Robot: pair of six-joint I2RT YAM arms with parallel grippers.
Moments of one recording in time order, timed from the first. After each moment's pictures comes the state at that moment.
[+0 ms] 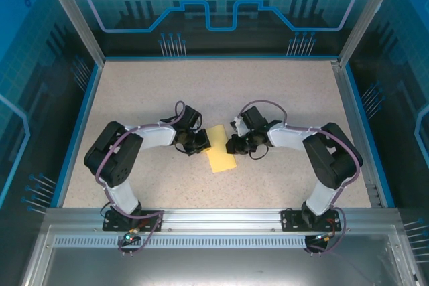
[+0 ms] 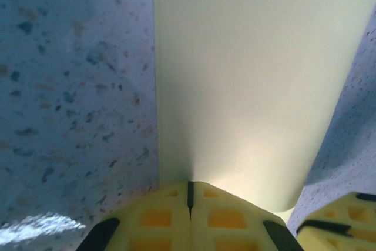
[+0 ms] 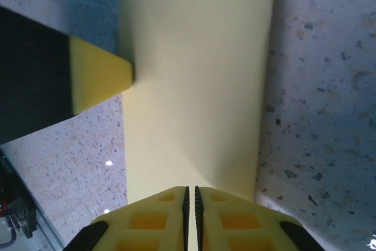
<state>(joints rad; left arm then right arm) -0.49 1.76 0.91 -0.29 0.39 -0.95 0.56 1.73 0.89 -0.26 -0.51 0.50</state>
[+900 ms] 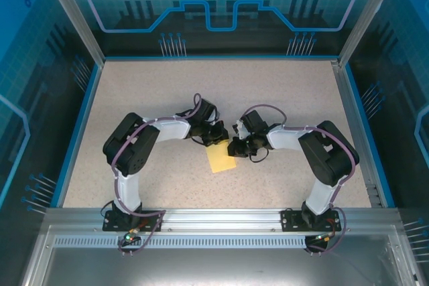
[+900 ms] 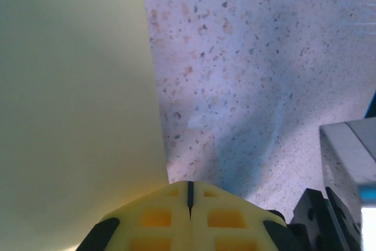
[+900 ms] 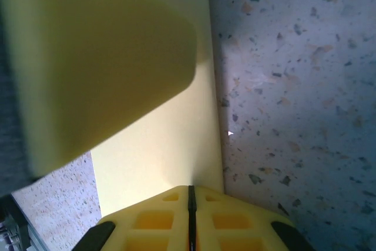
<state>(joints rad) -0.56 1.94 1.09 -0.12 0.50 -0.96 0.56 1.77 0.84 -0.20 -0.50 0.55</state>
